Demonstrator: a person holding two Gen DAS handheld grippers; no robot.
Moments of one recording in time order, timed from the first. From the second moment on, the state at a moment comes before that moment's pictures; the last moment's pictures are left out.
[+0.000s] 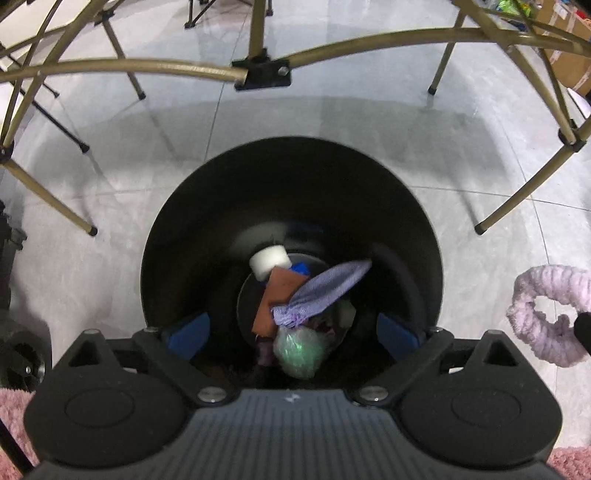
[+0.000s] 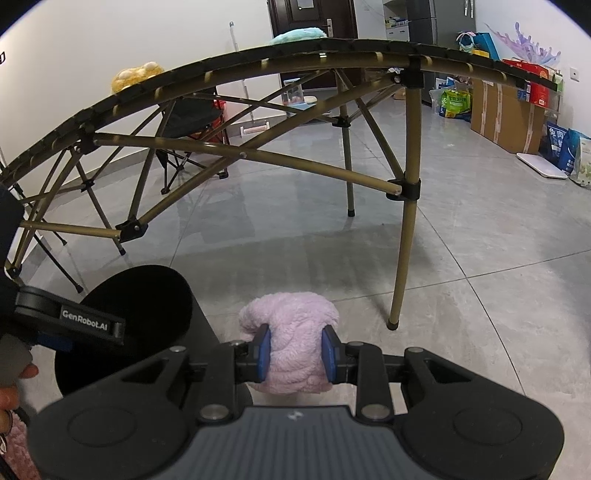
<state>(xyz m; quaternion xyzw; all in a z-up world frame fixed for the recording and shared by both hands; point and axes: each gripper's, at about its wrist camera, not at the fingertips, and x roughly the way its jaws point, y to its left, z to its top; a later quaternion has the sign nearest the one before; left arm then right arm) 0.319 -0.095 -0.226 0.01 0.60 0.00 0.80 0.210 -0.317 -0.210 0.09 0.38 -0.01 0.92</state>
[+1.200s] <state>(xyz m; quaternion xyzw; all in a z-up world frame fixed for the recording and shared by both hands) 0.303 -0.051 -0.198 -0.01 0.56 0.02 0.83 0.214 -0.271 -0.178 0.06 0.35 0.04 0.93</state>
